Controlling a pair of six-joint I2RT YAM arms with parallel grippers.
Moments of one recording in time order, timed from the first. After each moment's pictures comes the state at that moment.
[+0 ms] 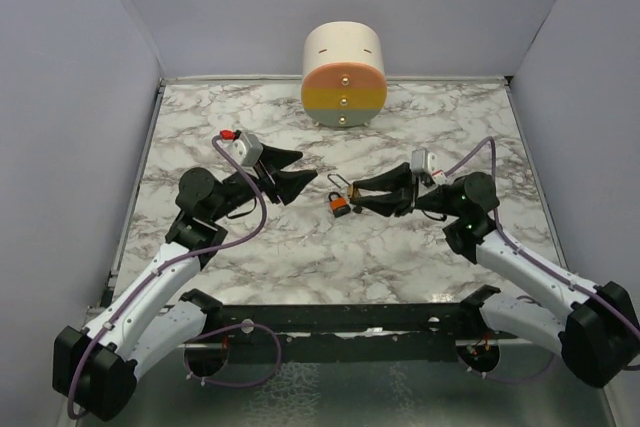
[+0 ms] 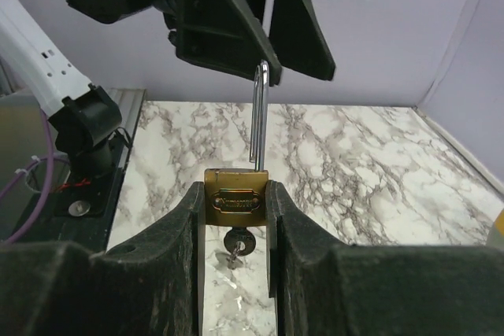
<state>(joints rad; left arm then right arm) -0.47 0.86 0.62 0.45 0.55 -0.28 0.58 0.99 0.53 0.79 -0.85 0.10</state>
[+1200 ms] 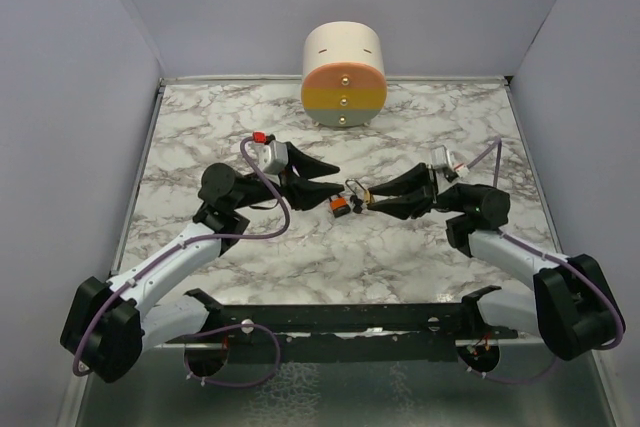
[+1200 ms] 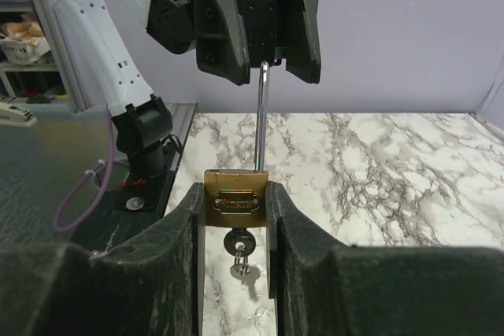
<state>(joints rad) -0.57 1.07 0.64 0.79 0.80 -0.32 0.35 1.20 0.44 1.45 -1.13 0.59</state>
